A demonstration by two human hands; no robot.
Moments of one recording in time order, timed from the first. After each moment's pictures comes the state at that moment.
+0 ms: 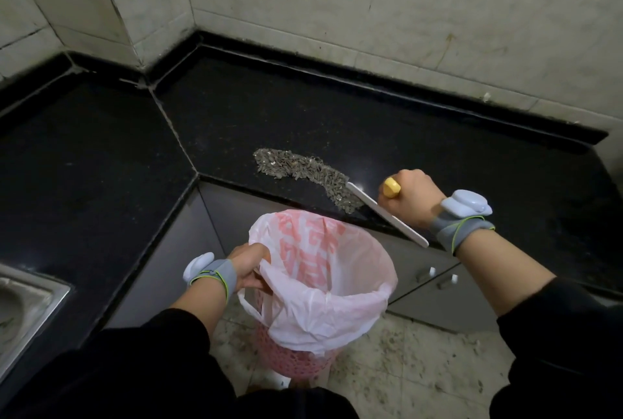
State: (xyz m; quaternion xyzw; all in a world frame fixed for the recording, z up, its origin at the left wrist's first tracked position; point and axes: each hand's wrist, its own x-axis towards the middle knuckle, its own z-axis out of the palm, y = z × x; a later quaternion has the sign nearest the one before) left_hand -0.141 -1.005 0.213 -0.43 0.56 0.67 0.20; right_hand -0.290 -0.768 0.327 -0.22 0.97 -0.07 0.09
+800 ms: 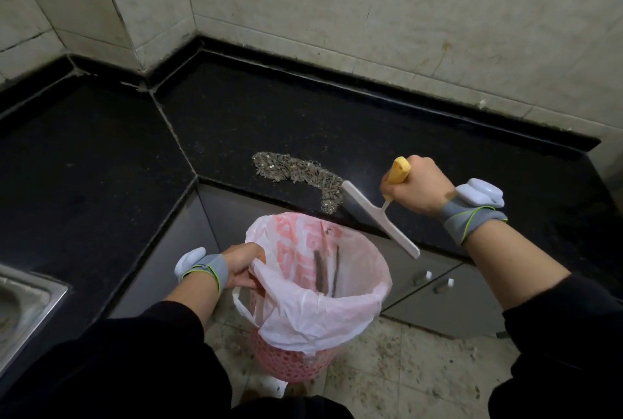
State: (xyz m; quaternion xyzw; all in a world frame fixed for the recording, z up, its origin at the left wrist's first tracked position) left_hand -0.143 -1.017 0.213 -0.42 0.58 0.65 0.24; right_hand -0.303 -0.765 0.349 -0.17 0.97 -0.15 0.10
